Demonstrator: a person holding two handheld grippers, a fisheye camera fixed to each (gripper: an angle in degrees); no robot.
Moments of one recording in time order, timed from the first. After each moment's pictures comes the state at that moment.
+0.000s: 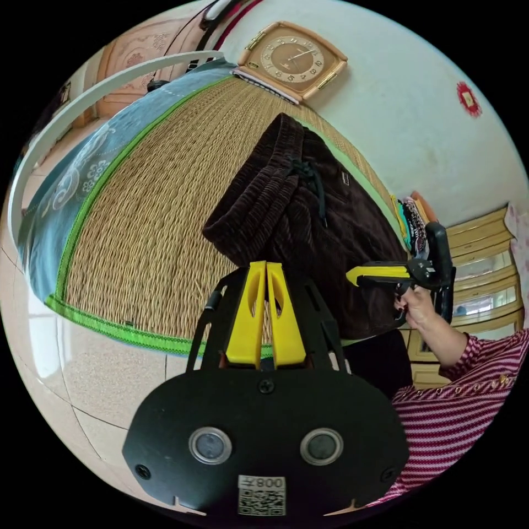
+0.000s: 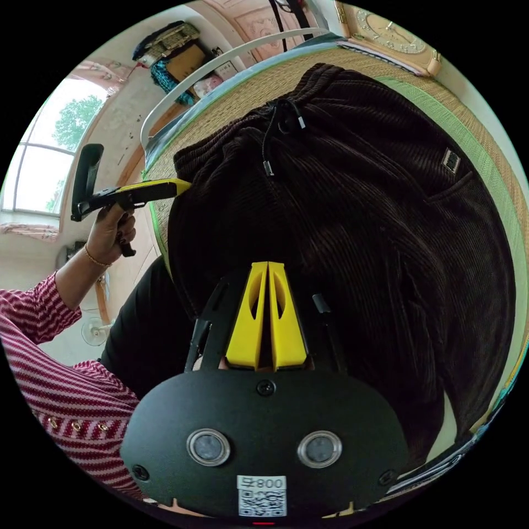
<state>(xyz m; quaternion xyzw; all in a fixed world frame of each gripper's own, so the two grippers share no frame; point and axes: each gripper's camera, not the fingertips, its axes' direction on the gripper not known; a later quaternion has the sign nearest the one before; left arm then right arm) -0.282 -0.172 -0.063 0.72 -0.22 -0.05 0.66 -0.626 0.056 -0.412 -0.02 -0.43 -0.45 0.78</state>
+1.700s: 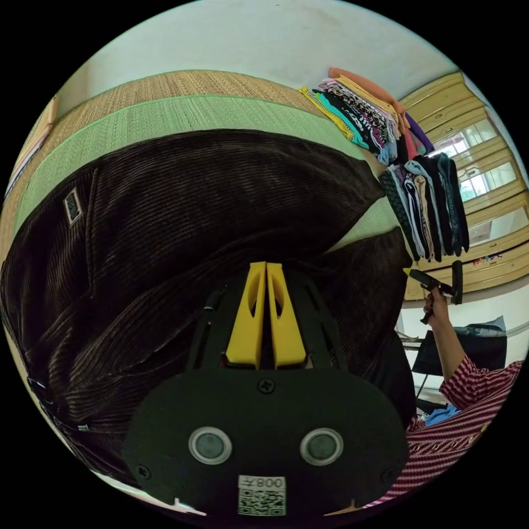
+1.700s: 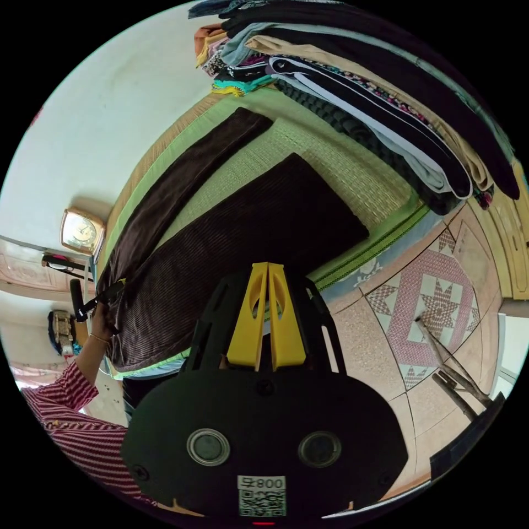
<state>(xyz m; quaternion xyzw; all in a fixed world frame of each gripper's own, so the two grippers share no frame) 0.135 -0.216 -0.106 0.52 -0.41 0.12 0.75 0.143 0.234 0.107 -0.05 -0.39 0.22 0.89</state>
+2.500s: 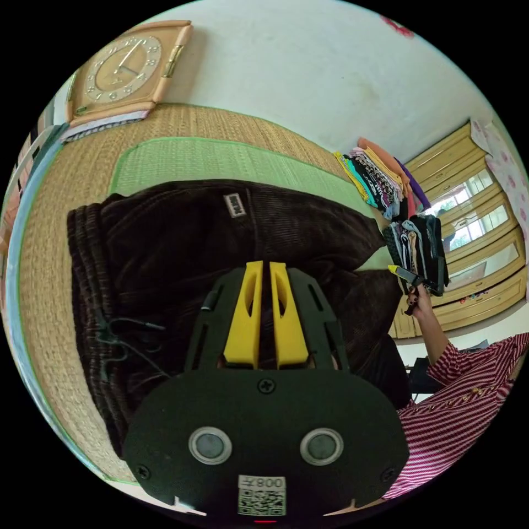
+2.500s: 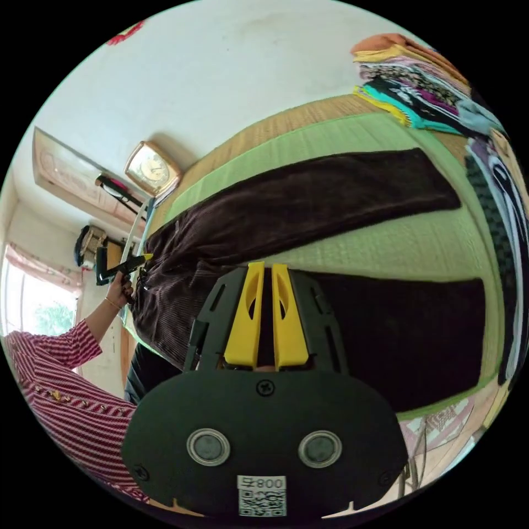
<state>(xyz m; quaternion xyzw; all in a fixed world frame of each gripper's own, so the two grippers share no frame) 0.078 0.034 -0.123 0.63 -0.35 0.10 0.69 -0.041 0.056 0.015 0.07 -0.52 -0.01 0.85</state>
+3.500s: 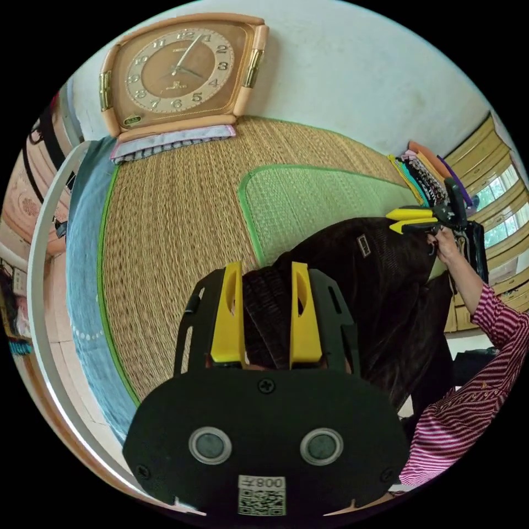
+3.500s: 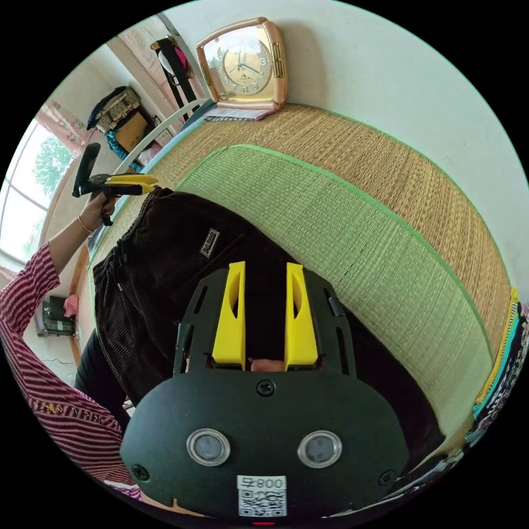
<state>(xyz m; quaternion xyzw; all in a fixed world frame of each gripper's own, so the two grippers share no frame) -0.017 0.134 -0.210 0.57 -0.46 0.03 0.68 -0.488 -0.263 -0.202 0.08 -0.40 -0.35 0.84</state>
